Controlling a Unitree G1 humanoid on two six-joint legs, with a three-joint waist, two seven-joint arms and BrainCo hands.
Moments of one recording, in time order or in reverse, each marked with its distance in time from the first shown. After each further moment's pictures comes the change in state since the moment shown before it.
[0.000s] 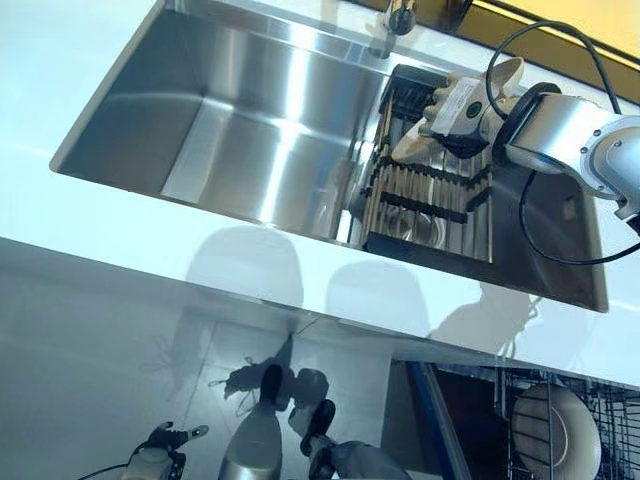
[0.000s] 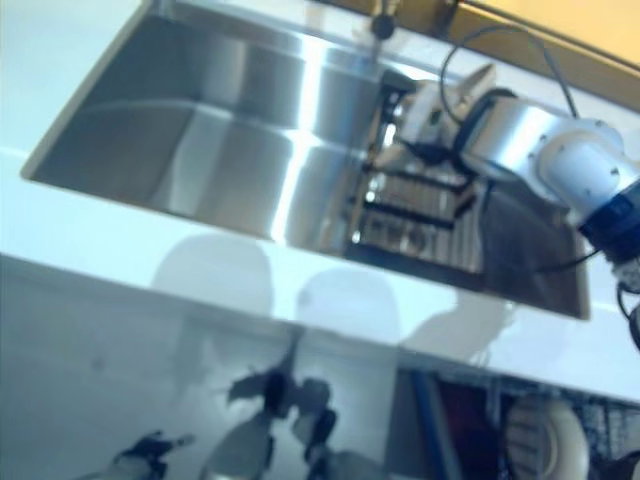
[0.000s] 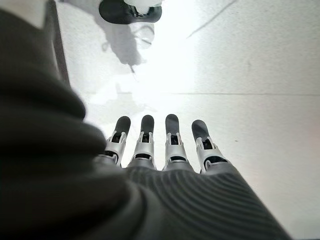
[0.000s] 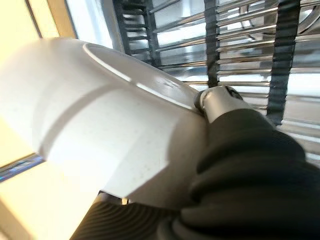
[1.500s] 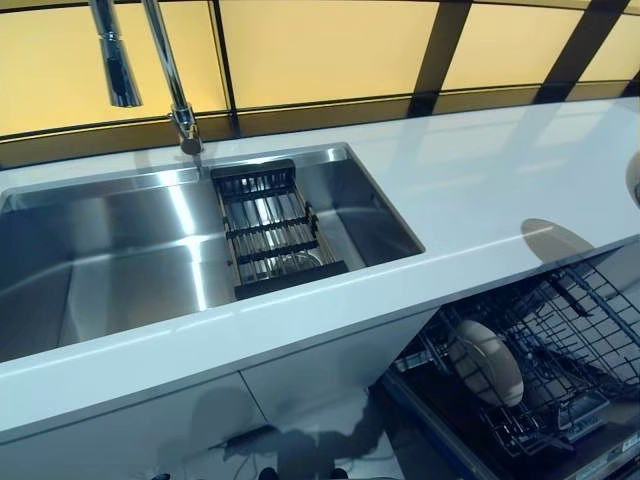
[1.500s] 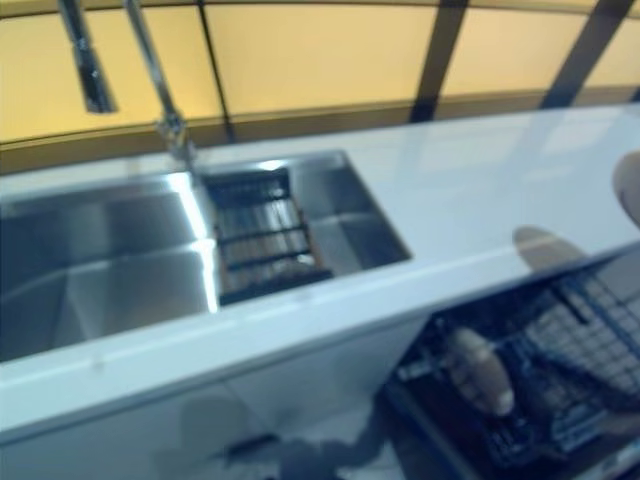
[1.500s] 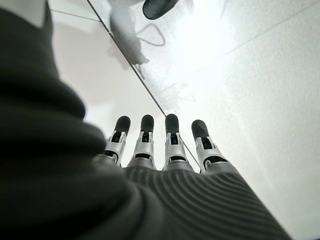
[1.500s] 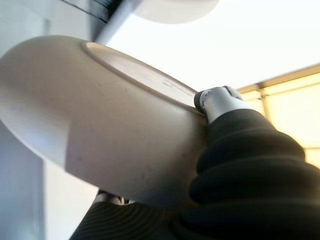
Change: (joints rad) left arm 0.119 -0.041 0.037 0.065 0.175 -0.028 -0.045; right arm 1.193 -0.298 -1.103 0.264 0.851 0.341 -0.070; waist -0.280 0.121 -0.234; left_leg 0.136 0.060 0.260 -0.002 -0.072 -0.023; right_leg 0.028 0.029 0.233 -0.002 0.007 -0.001
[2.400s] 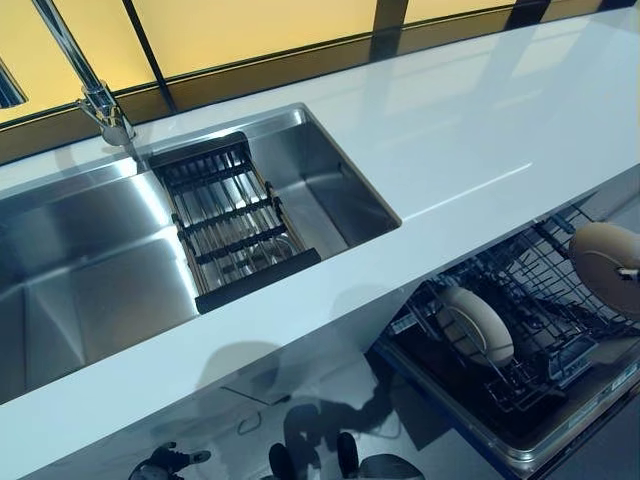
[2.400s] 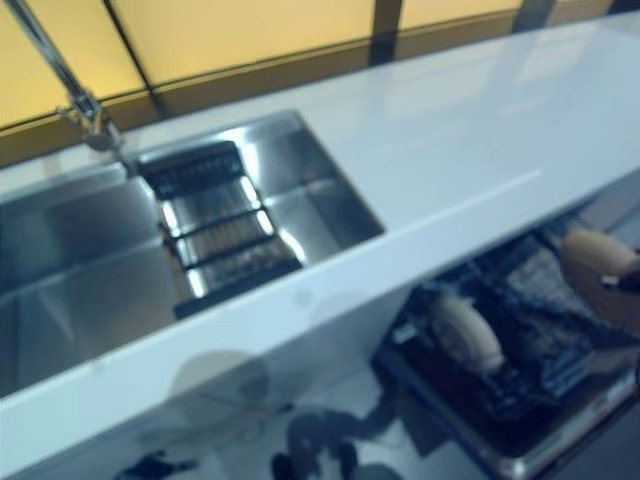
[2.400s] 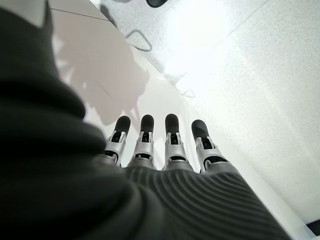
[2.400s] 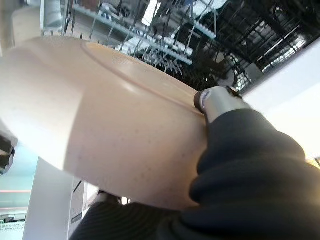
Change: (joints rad) left arm -0.080 0.012 -0.002 -0.036 0.018 0.000 -0.013; right arm 0.143 0.200 -0.027 -0.055 -0.022 -0.015 0.066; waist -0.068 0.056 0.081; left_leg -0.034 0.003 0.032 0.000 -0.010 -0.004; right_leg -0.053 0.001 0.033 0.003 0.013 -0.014
